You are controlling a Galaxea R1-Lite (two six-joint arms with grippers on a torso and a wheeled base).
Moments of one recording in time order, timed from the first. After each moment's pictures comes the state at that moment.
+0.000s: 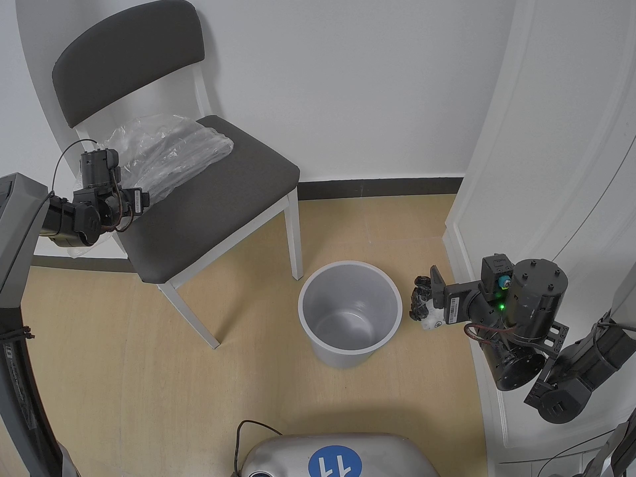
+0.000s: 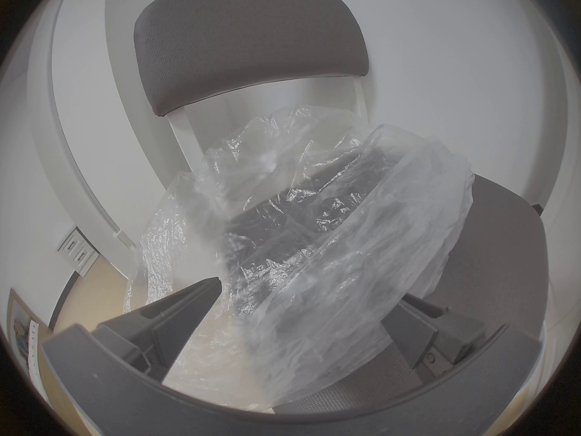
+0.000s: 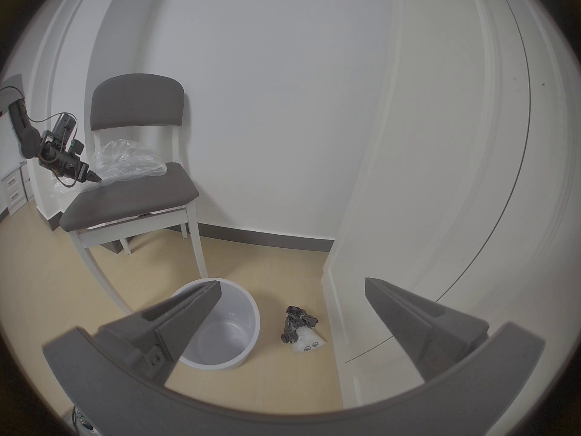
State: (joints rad) left arm 0.08 2.22 -1.52 -0.41 0.22 0.07; right arm 0.67 1.87 -0.47 -1.33 -0.74 -0.11
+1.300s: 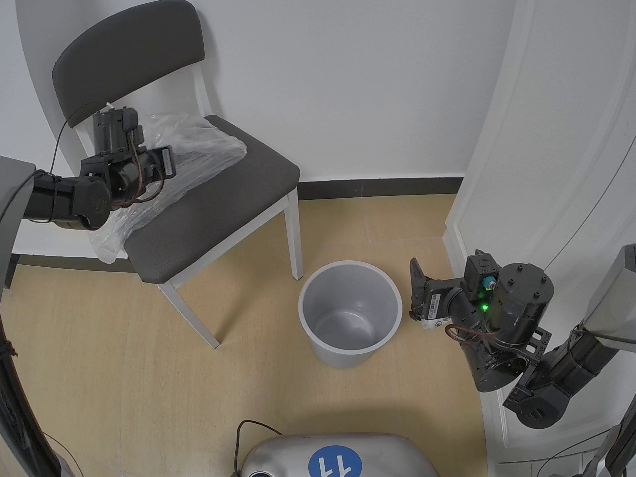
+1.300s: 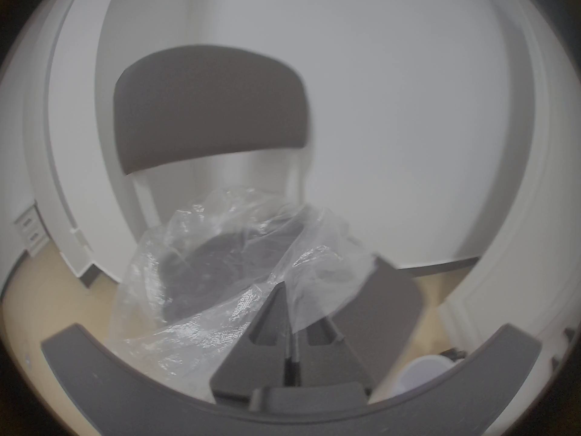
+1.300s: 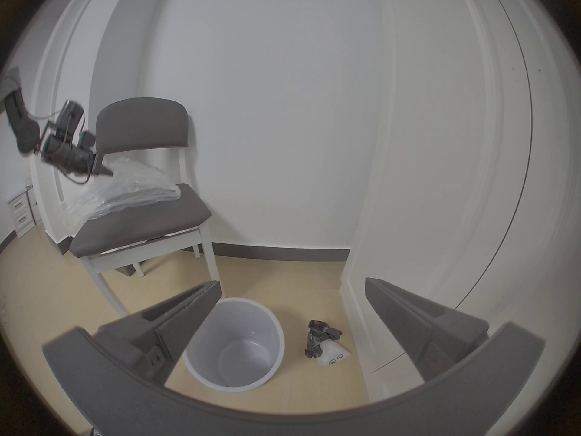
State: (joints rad) left arm -0.11 2.04 -1.47 -0.42 0.19 -0.09; right arm 0.71 1.96 -0.51 -1.47 -0.71 -0.09
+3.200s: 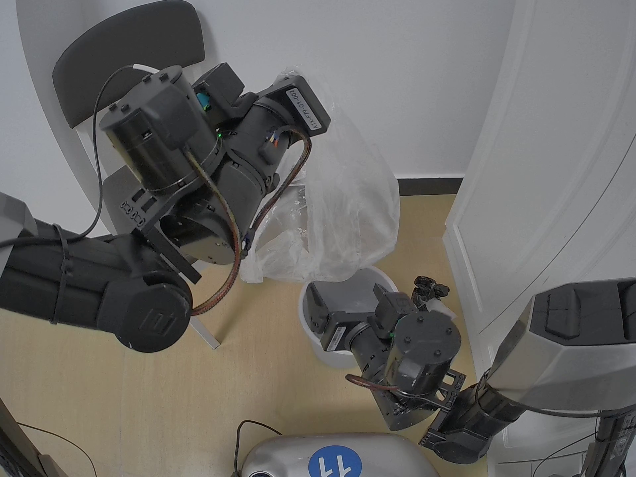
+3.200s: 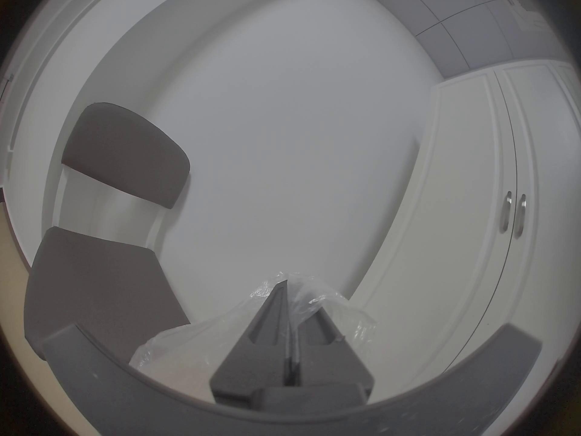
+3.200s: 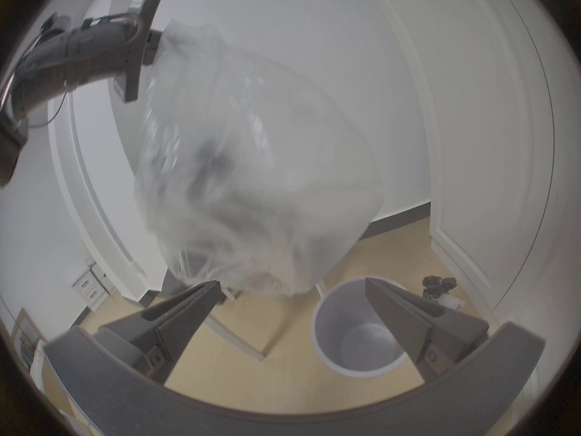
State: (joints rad) left arm -0.75 1.86 -1.14 -1.16 0.38 -0.23; right arm 0.93 2.21 -0.74 -1.53 -0.64 0.27
